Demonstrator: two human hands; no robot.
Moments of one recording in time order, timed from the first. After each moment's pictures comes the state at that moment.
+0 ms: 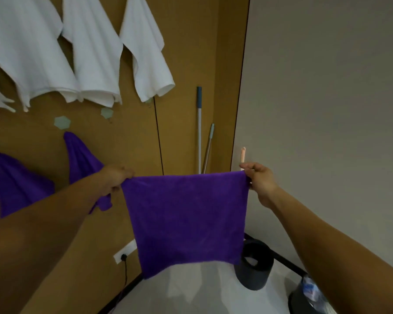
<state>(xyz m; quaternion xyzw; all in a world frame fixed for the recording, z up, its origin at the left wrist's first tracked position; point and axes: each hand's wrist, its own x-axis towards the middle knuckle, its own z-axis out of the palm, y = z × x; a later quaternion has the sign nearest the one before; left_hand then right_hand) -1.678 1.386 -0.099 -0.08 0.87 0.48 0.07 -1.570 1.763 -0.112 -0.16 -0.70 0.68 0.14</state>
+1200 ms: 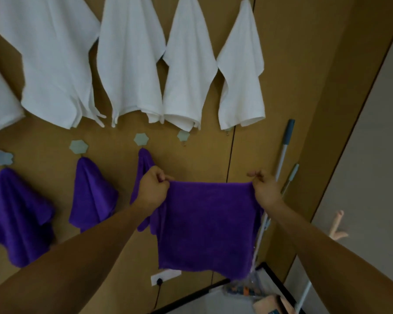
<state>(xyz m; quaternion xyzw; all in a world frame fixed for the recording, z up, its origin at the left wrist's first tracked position) -1.745 1.346 -0.103 -0.10 0.79 0.54 -0.27 -1.799 1.637 -0.083 0.06 -0.83 0.55 0.11</state>
